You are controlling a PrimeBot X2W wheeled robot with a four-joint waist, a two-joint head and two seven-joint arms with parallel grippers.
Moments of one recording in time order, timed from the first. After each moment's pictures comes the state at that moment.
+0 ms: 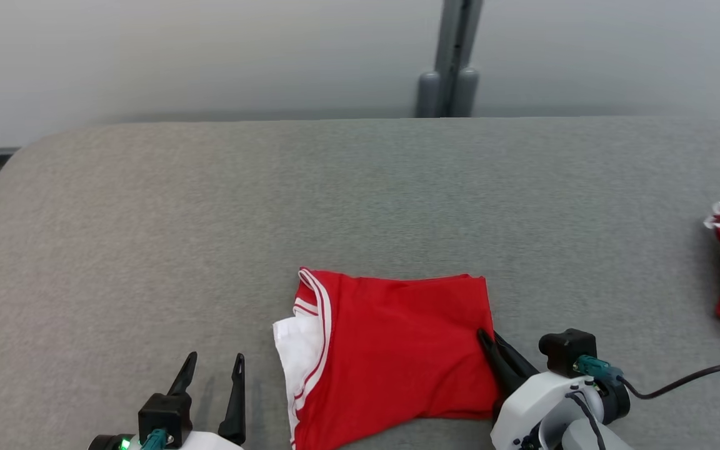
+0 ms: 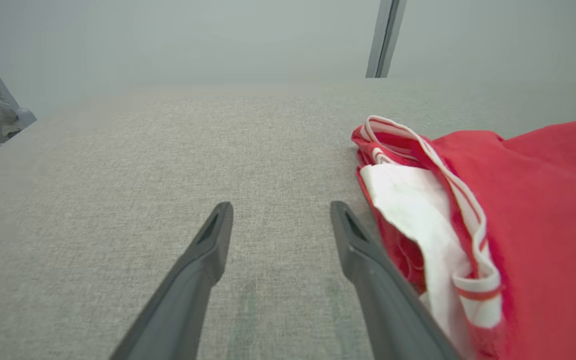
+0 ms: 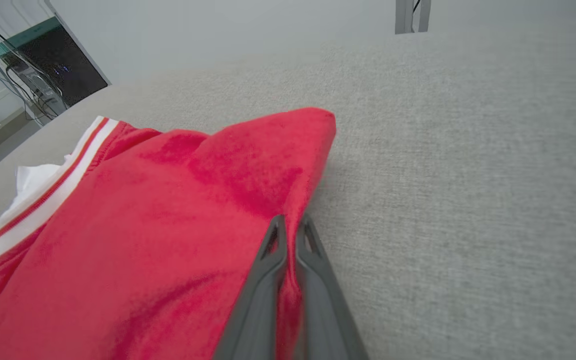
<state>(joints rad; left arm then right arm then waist) -0.02 0.05 -0.16 0.42 -0.15 0.06 -0.26 -0.35 -0.05 0.48 0.79 0.46 0.13 -0.26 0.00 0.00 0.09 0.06</state>
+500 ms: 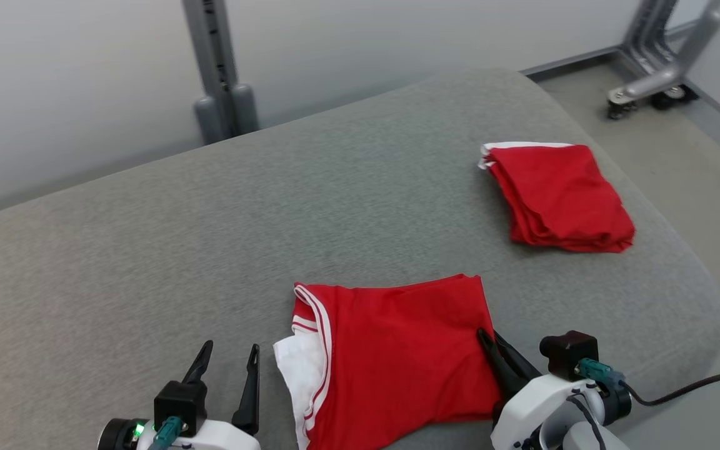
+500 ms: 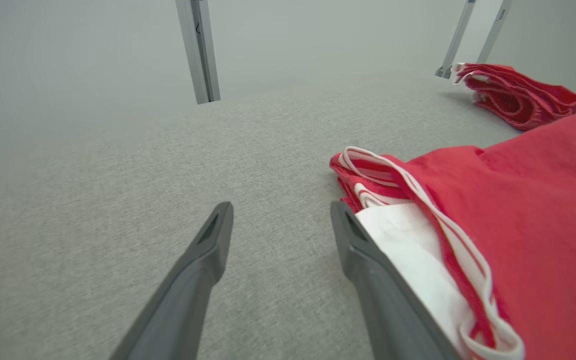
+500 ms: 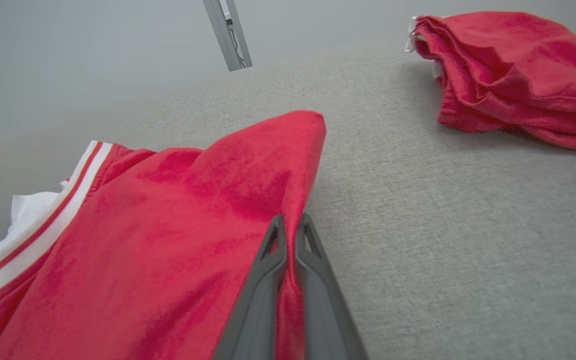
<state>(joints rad) -0.06 0.05 -0.20 0.44 -0.14 0.06 -0.26 -0.33 -0.05 0.46 0.75 0.43 0.13 -0.26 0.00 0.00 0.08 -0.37</state>
